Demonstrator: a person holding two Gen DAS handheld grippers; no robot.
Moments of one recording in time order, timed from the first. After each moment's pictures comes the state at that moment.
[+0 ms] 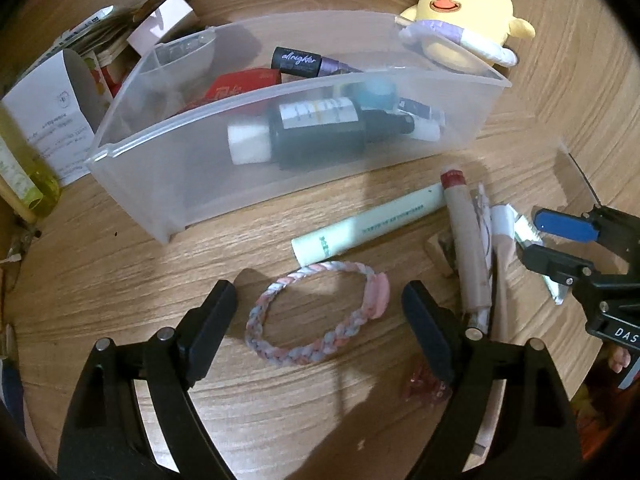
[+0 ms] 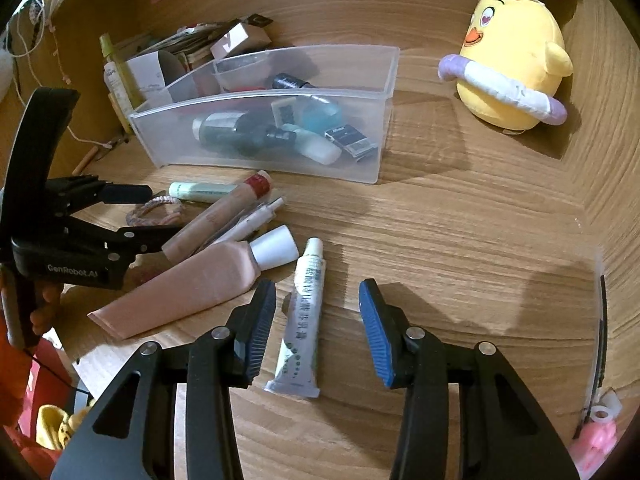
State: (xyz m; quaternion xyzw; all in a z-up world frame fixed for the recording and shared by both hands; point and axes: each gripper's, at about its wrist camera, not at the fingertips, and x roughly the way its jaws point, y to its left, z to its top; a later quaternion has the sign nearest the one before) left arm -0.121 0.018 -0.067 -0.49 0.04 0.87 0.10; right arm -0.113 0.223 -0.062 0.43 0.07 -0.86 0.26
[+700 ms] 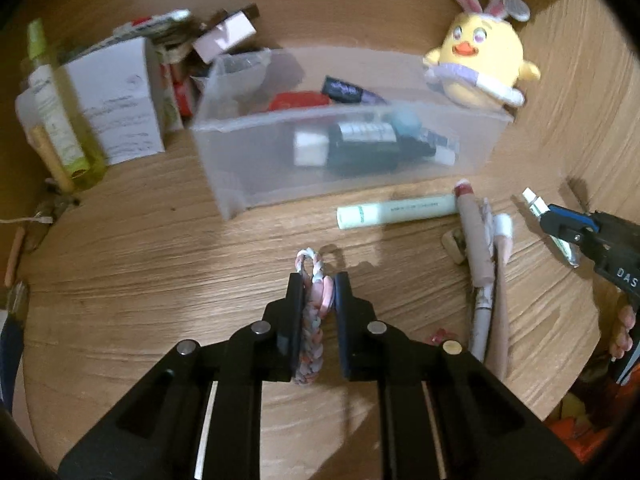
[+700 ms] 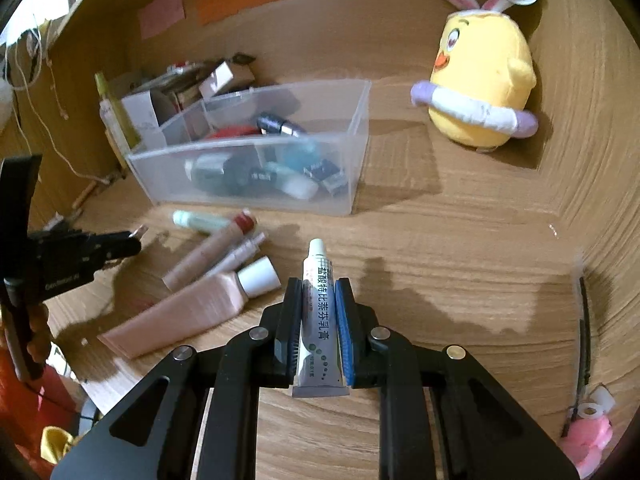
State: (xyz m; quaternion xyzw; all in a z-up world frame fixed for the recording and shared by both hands) left arm -0.079 -0.017 -0.047 -0.43 0.00 0.90 0.06; right arm -0.109 0.241 -0.042 0.38 0.03 -0.89 0.25
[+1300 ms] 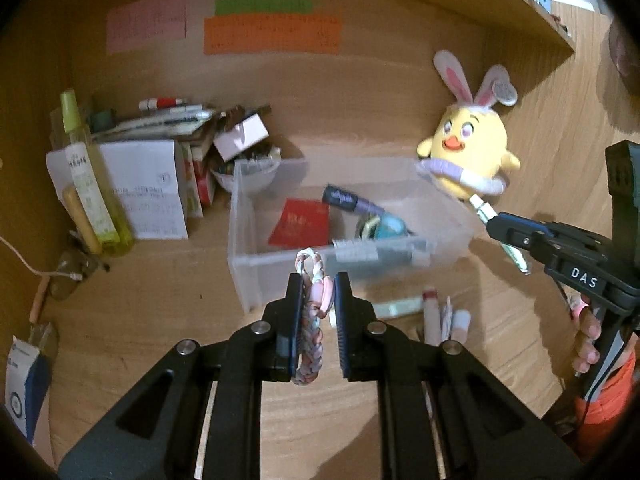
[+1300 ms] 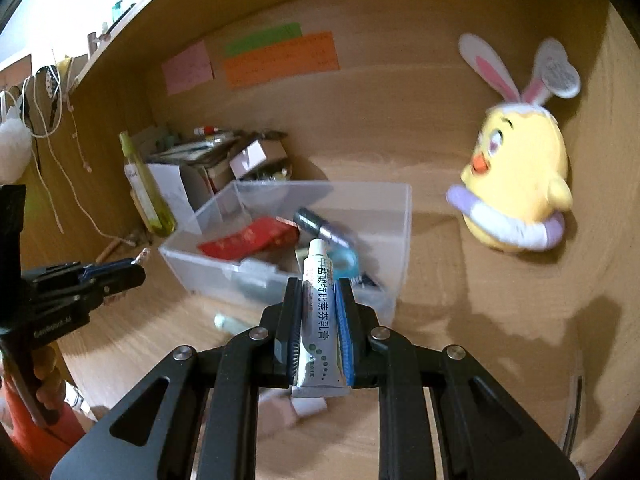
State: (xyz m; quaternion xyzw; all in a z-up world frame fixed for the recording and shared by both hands) left arm -0.080 -0.020 0.027 -0.33 -0.02 0.94 0.05; right arm -0.139 0.203 0.025 0.31 0.01 -0.91 0.28
